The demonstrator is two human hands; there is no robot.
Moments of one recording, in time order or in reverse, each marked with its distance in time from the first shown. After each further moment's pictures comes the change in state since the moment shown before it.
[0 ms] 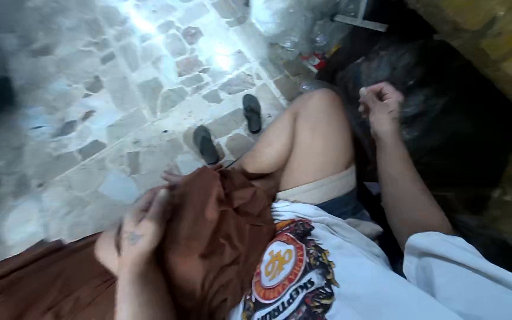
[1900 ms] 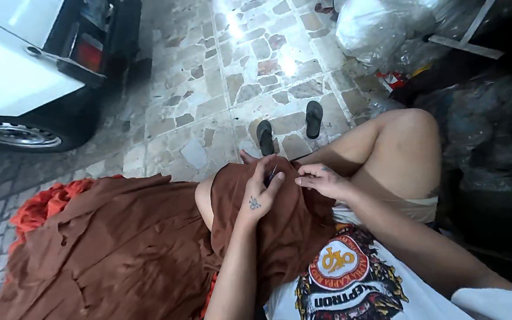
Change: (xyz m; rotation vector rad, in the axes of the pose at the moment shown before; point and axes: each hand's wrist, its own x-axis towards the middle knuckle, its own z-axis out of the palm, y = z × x) left_hand -0.018 0.029 0.042 -0.140 -0.046 0.103; right_hand -0.145 -0.076 0.195 0.065 -1.263 0.015
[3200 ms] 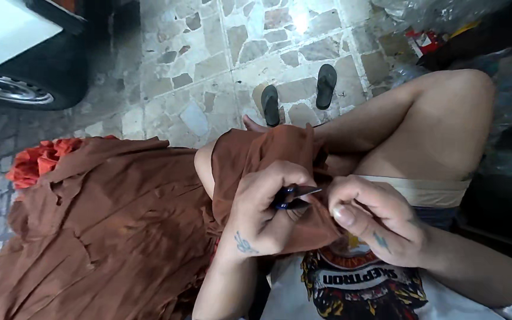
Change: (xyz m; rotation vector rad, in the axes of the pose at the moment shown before) left_hand -0.049 0.091 -0.022 -0.187 -0.039 0.543; right_hand -0.091 -0.079 0.036 0.072 0.116 -0.640
